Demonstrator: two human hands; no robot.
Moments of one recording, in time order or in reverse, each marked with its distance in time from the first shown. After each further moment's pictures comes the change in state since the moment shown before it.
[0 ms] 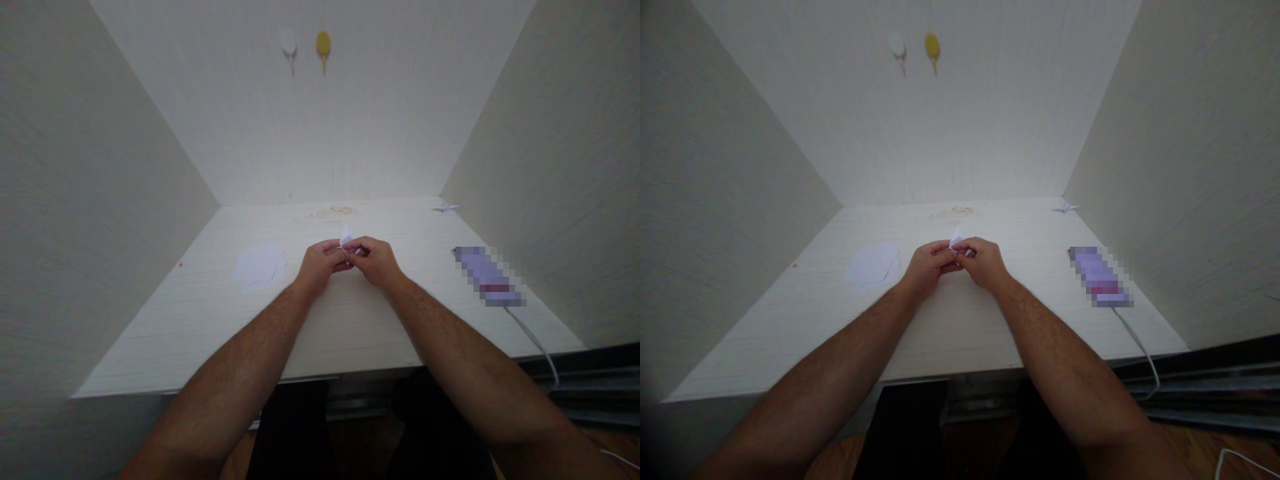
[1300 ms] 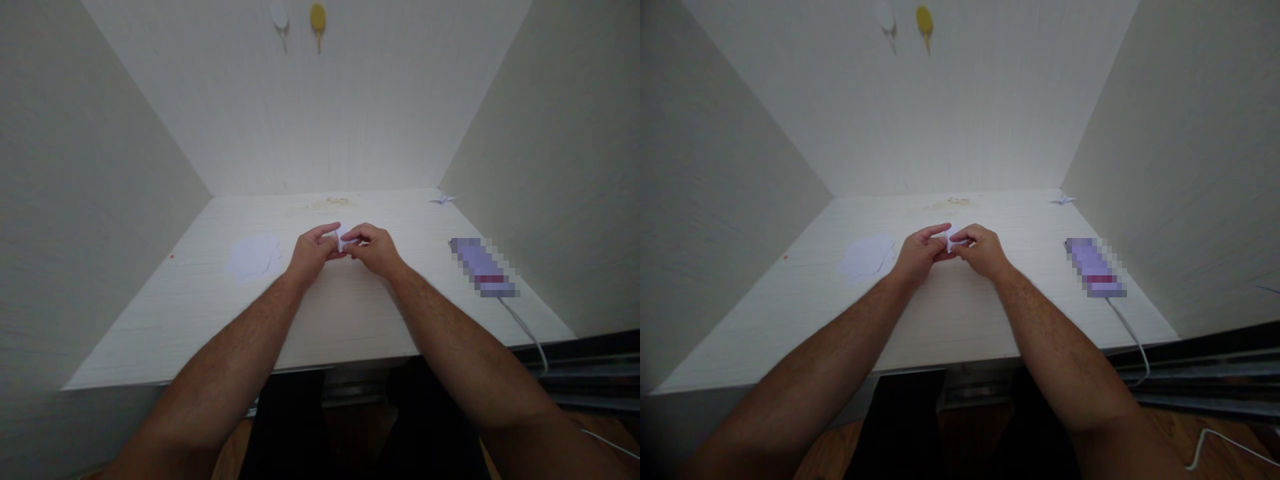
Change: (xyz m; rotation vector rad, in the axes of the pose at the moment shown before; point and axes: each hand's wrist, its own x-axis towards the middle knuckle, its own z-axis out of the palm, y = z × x) left_hand 0.003 0.002 -0.005 0.064 0.026 0.084; right_hand 0.003 -0.003 -0.009 0.124 -0.057 0.053
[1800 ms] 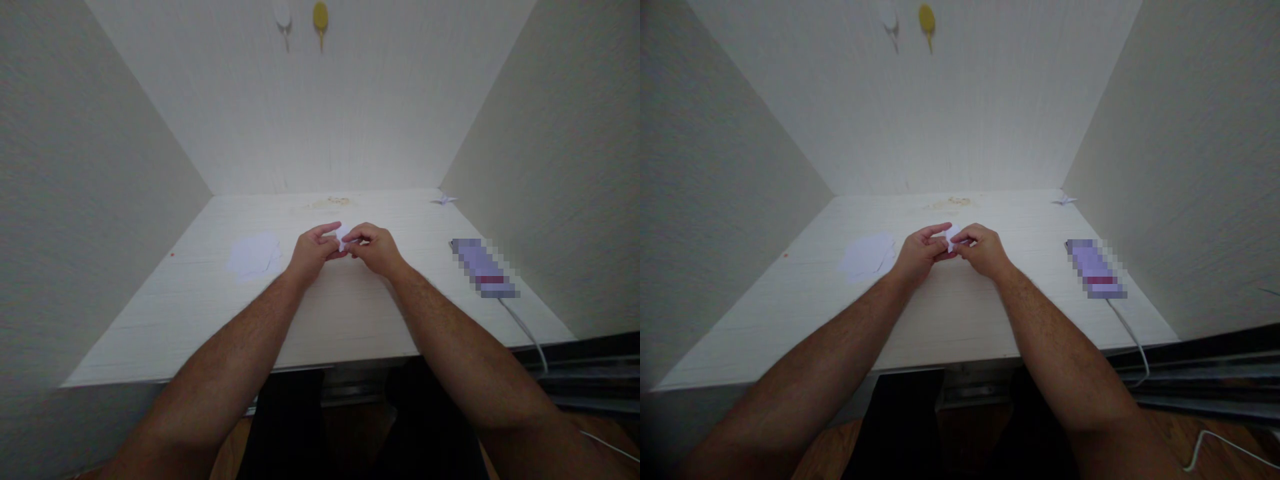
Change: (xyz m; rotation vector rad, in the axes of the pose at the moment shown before) left_hand 0.002 -0.002 -0.004 -0.029 -0.038 -0.017; right_hand 0.001 0.002 -0.001 -0.005 -0.015 -0.026
